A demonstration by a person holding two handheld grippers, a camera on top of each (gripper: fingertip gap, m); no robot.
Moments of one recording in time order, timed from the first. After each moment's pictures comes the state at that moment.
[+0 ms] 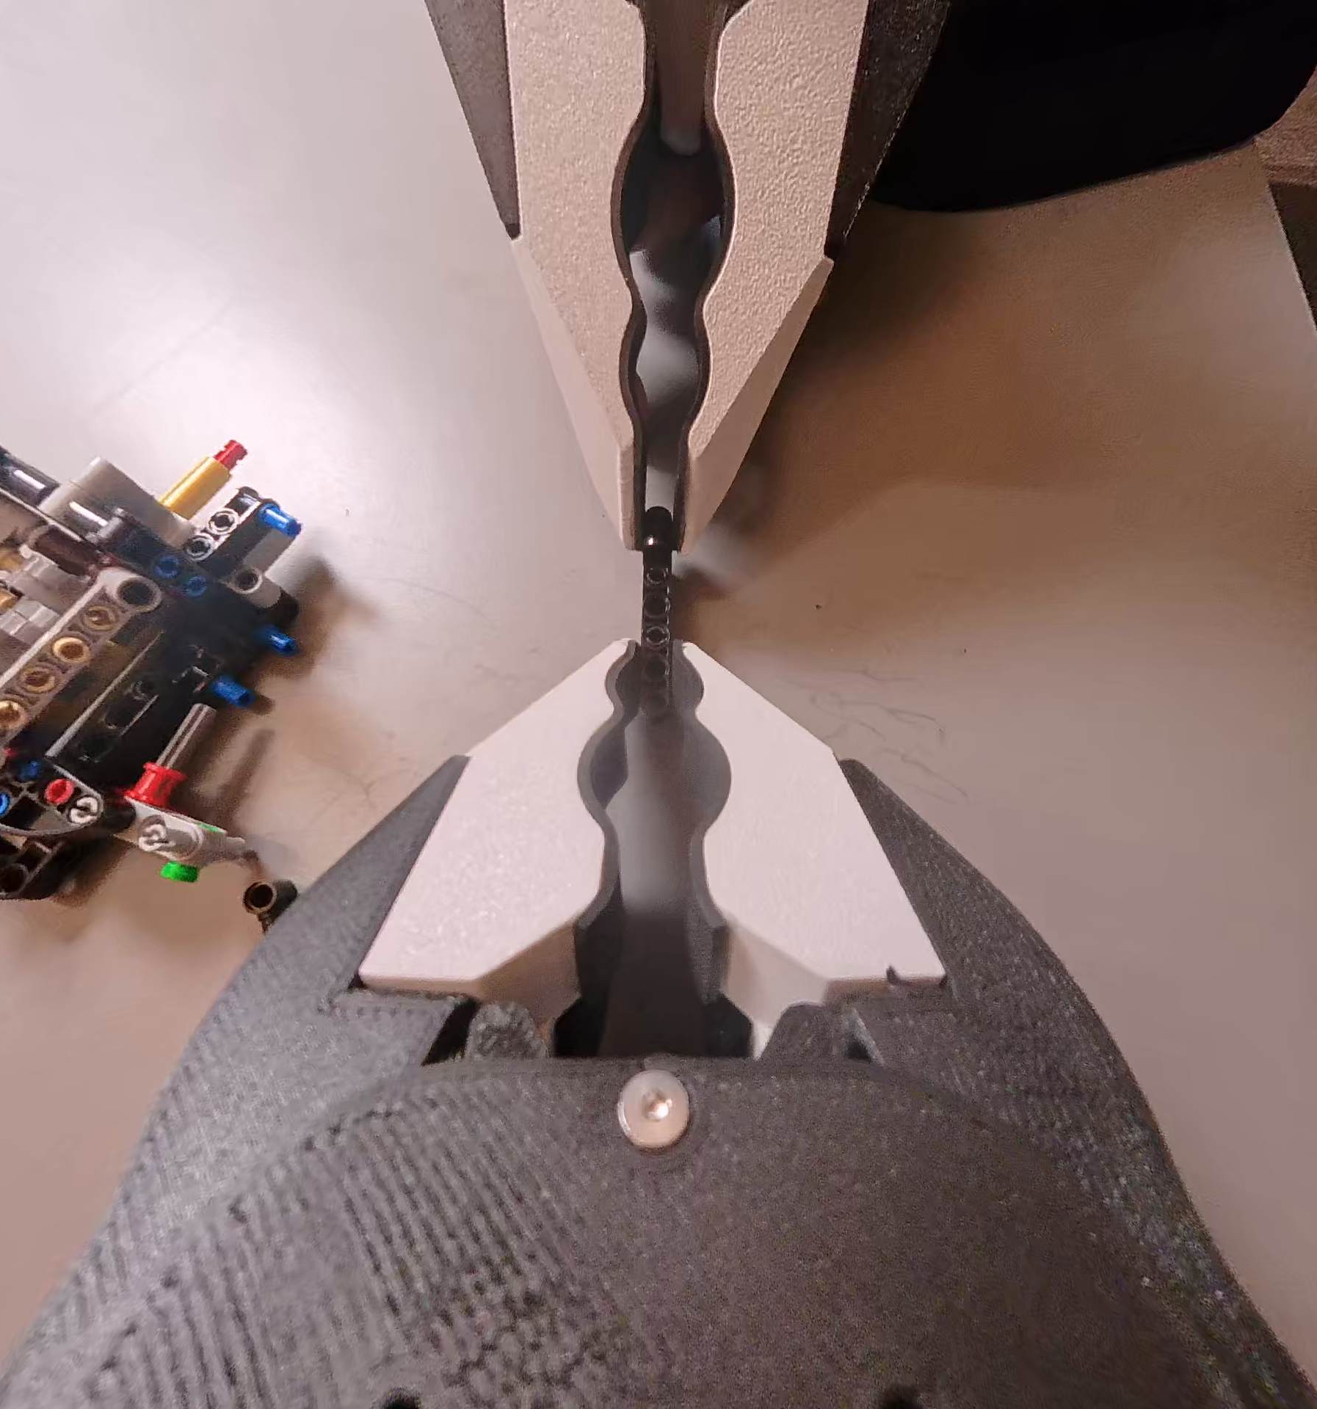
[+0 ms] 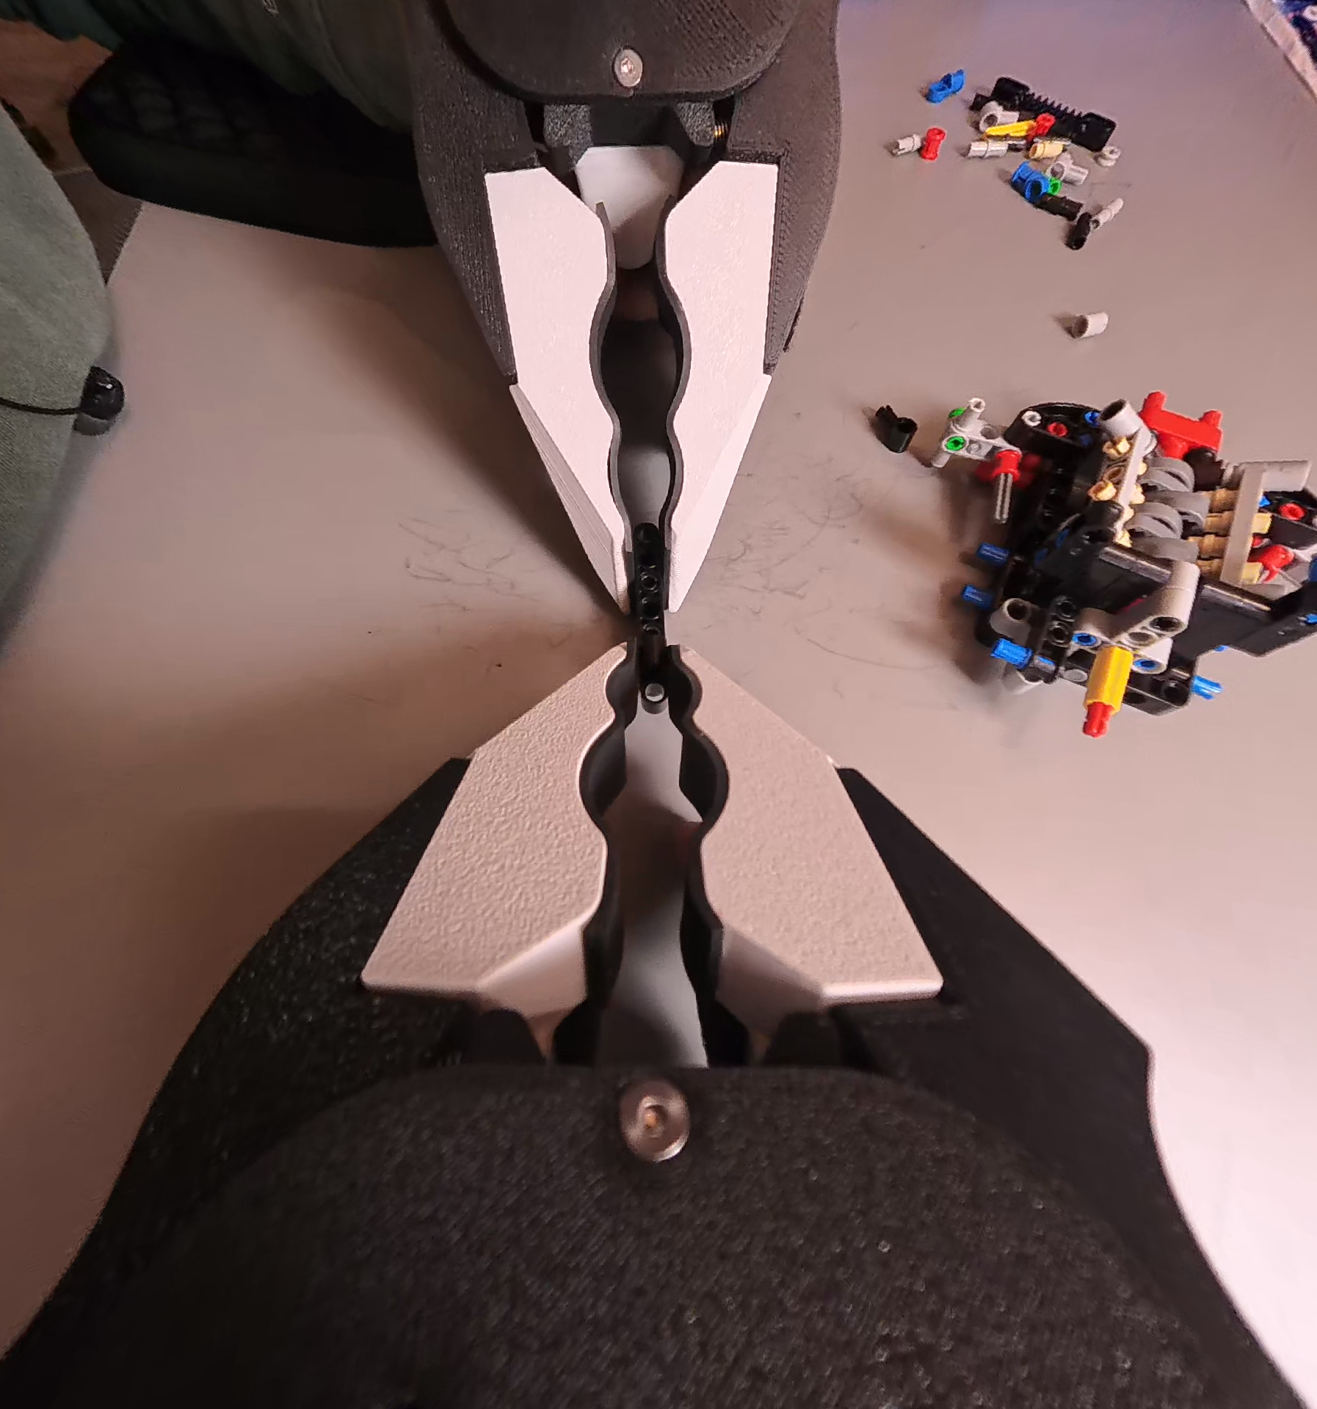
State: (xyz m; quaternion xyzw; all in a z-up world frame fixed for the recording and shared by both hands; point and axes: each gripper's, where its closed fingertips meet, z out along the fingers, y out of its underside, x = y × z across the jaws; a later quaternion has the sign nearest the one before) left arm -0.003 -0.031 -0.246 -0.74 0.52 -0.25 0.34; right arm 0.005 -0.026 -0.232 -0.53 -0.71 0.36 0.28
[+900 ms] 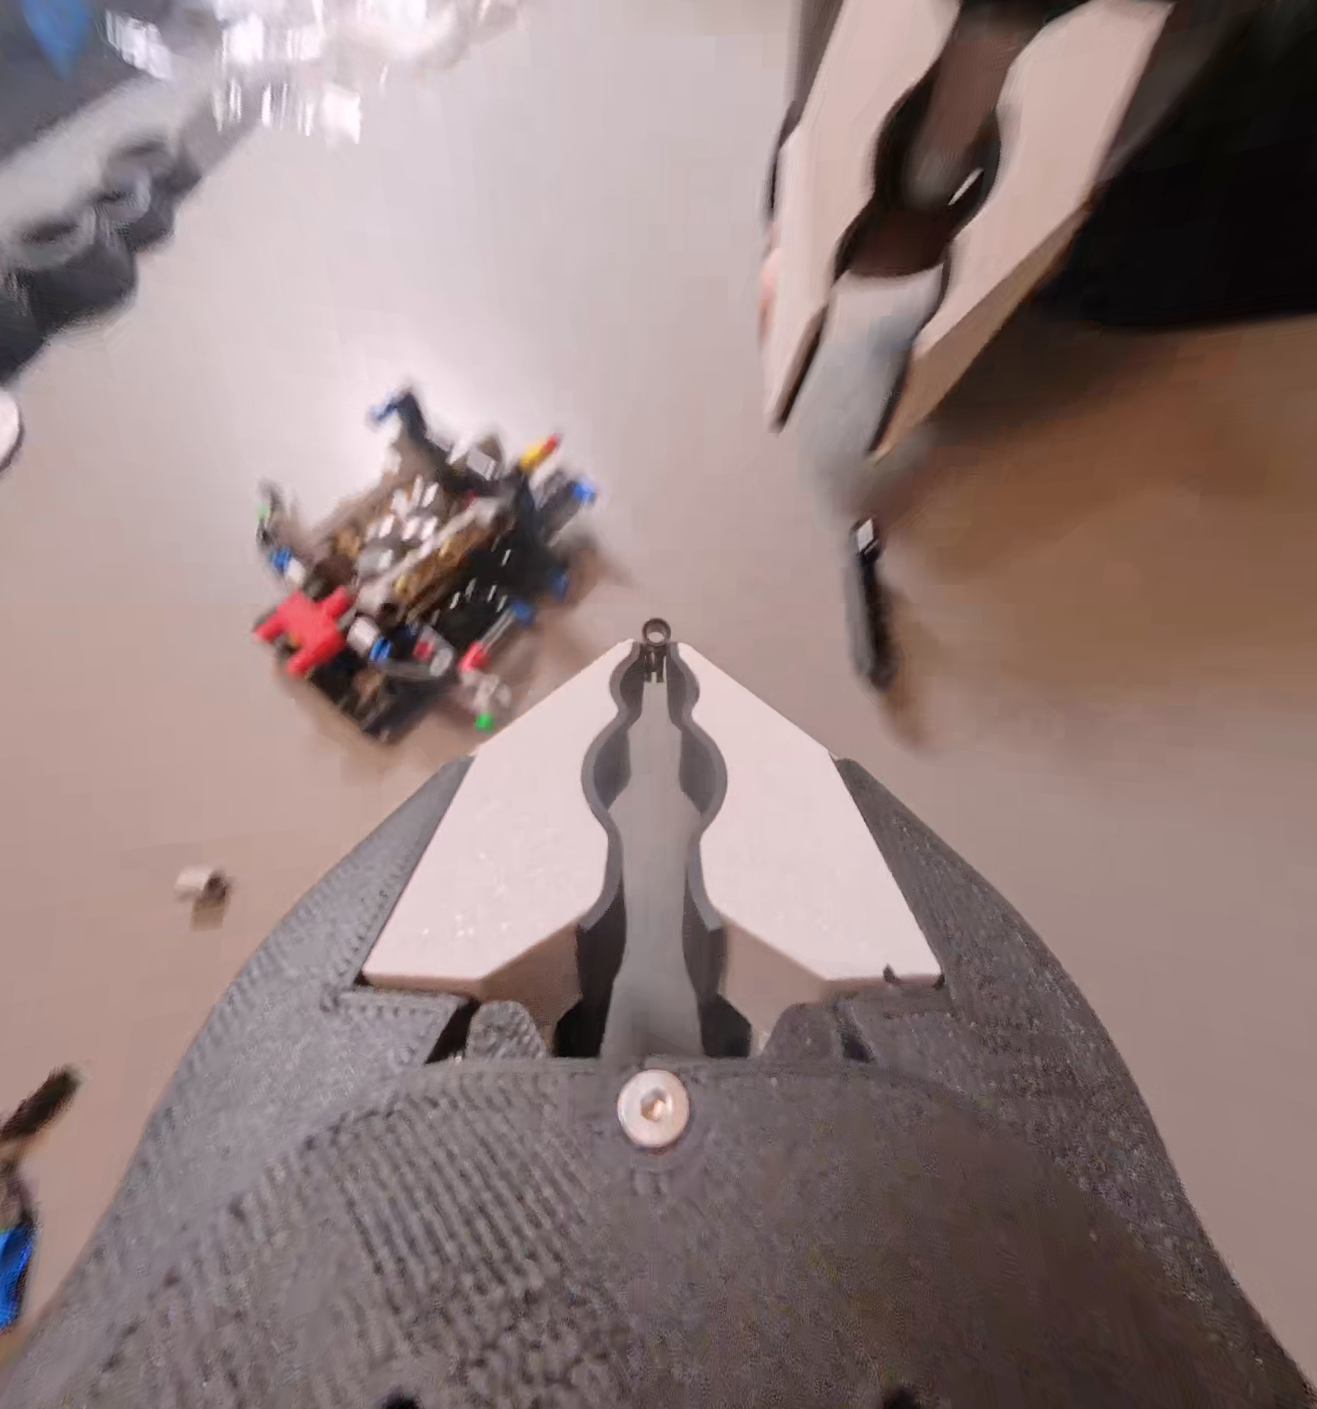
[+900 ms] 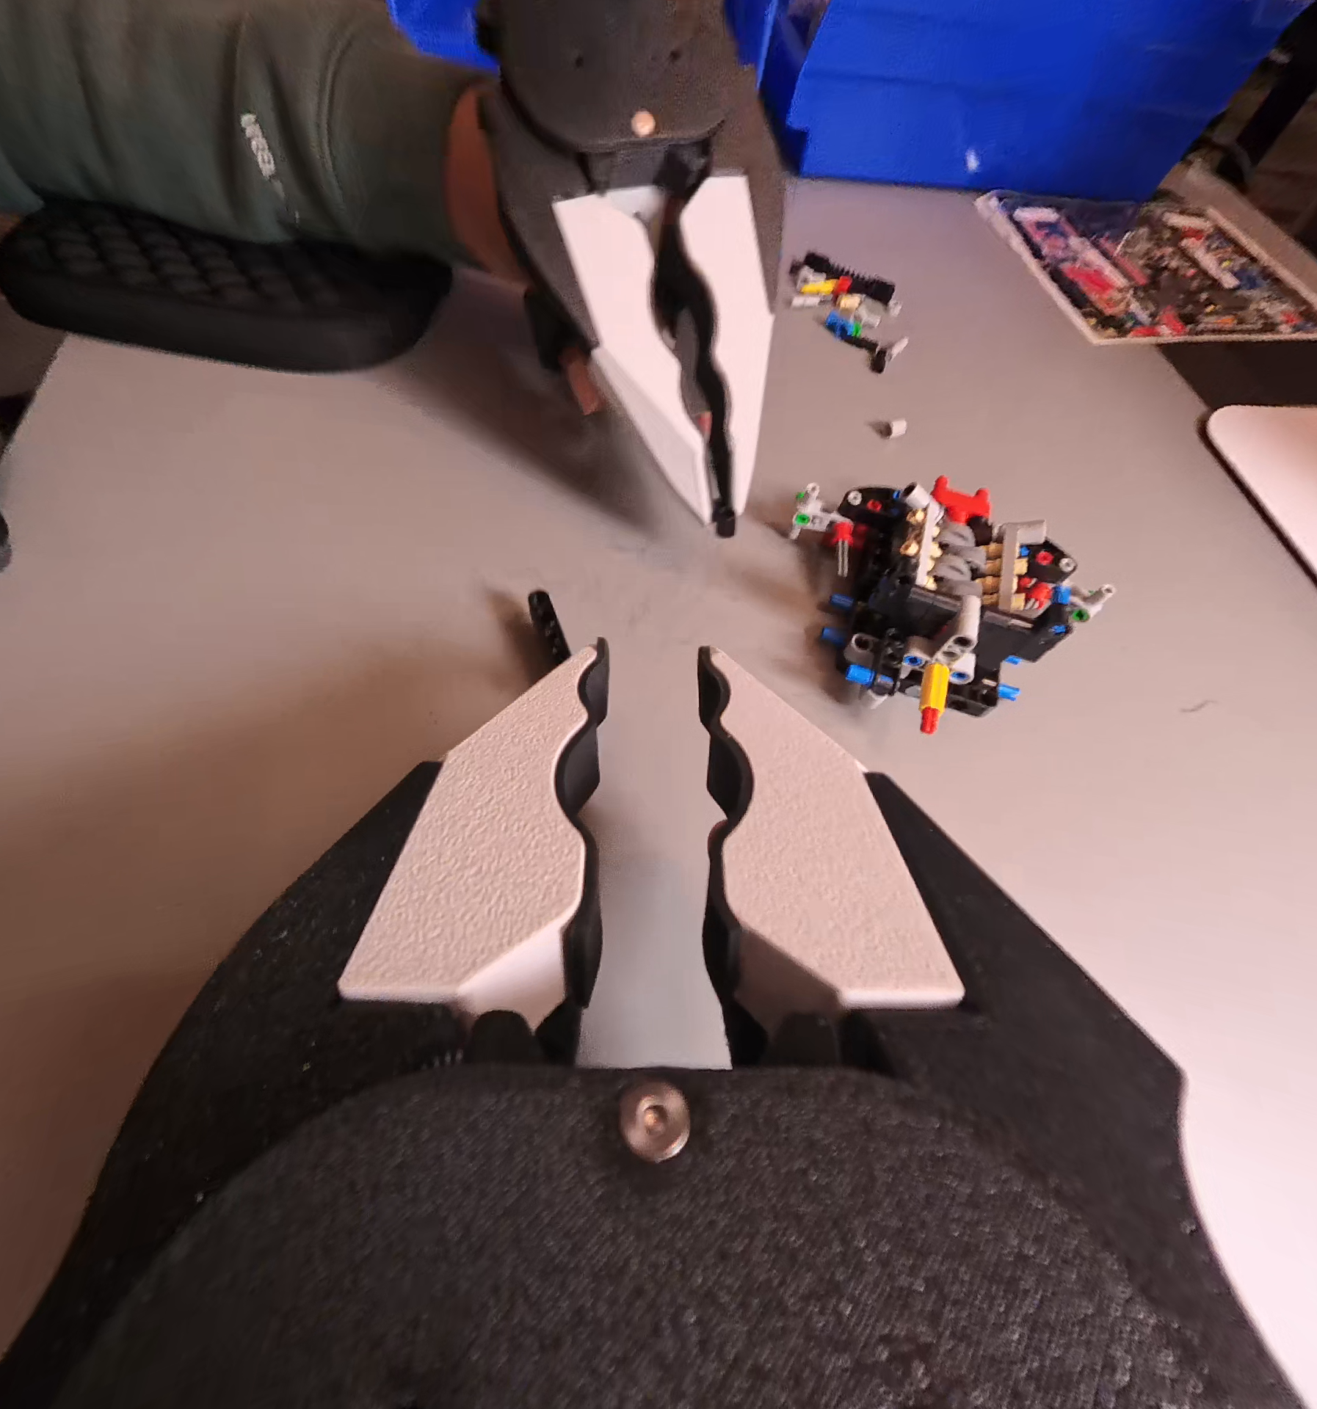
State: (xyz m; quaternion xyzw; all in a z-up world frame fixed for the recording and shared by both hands) left arm -0.058 0.013 -0.222 -0.76 0.44 -0.22 0.42; right arm 0.004 -0.003 -0.200 -0.54 -0.66 0.36 0.37
